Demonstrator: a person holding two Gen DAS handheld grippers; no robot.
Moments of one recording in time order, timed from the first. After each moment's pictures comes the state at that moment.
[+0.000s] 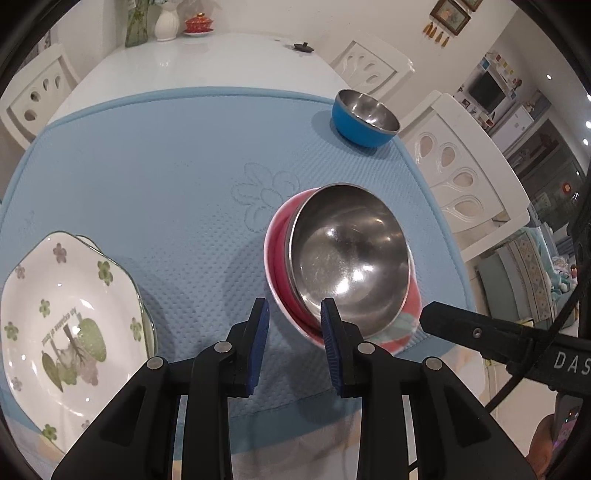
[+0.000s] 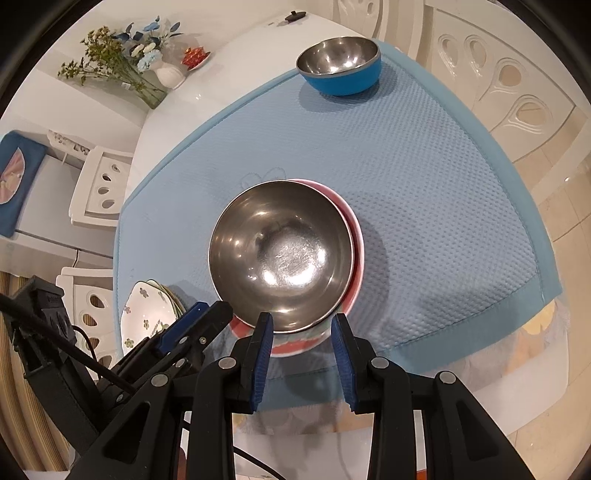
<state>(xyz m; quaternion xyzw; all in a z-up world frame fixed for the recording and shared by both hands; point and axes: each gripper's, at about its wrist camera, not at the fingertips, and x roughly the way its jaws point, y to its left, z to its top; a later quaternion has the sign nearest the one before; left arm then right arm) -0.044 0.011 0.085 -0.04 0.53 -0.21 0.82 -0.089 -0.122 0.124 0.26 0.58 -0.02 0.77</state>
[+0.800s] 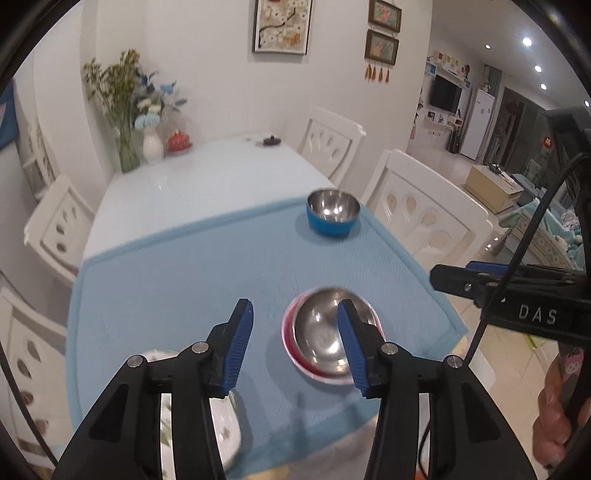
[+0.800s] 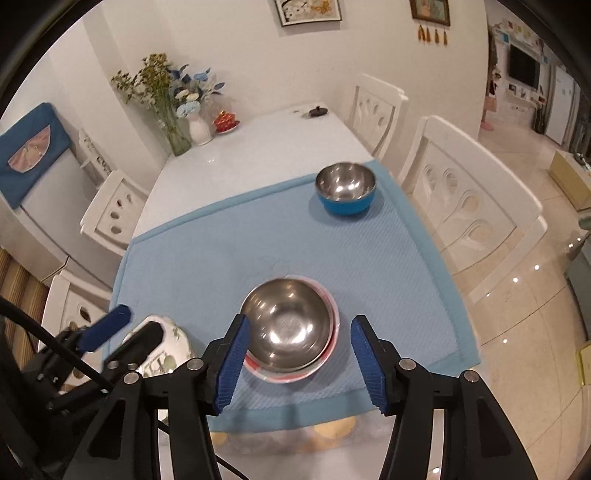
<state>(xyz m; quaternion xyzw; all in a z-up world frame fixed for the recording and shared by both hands) -0.073 0.018 0.221 0.08 0.37 -0.23 0.89 -0.109 -0.110 0.240 0.14 0.46 -0.07 0.88</state>
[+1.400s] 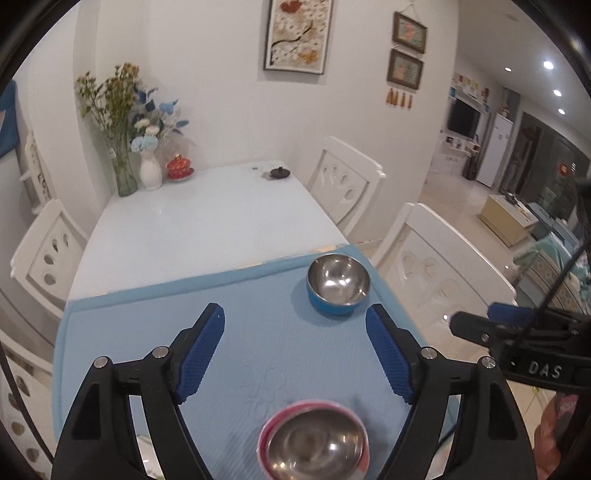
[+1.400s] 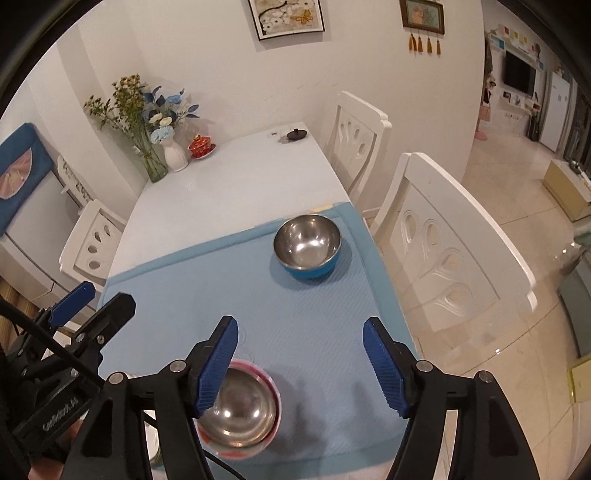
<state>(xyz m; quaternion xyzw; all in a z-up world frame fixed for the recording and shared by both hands) 0.036 -0.065 0.239 0.04 0.36 -0.20 0.91 -0.023 -0.206 0.257 0.13 0.46 -0.08 0.88</state>
